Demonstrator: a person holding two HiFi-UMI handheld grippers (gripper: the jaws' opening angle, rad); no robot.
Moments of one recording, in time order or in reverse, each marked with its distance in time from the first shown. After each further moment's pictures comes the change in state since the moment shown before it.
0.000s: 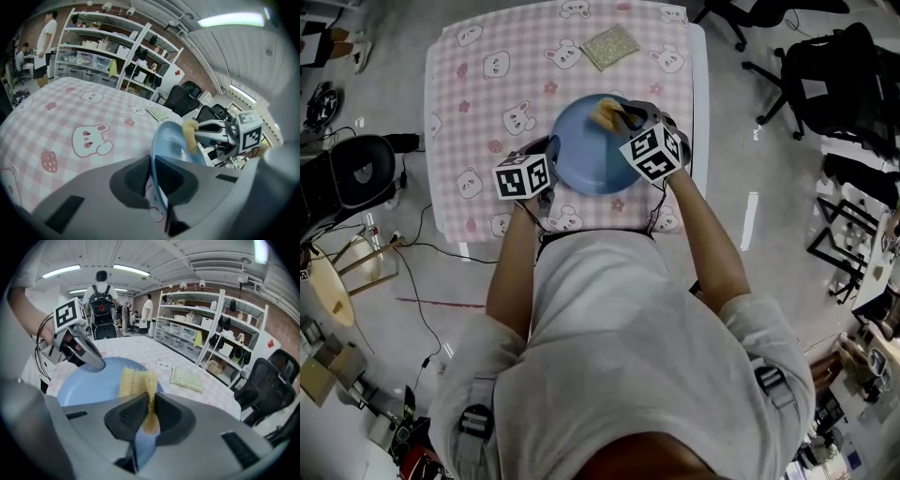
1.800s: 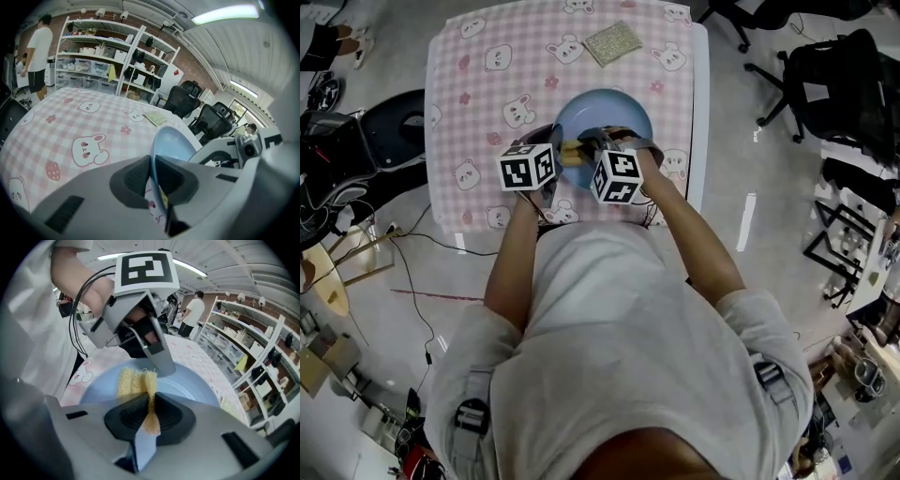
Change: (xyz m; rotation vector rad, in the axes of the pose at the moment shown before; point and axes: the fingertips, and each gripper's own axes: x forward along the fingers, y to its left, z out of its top) left arm -0.005 -0.013 0.019 0.046 -0.016 0.049; right arm 0.015 0.138 0.009 -0.501 0.042 0.321
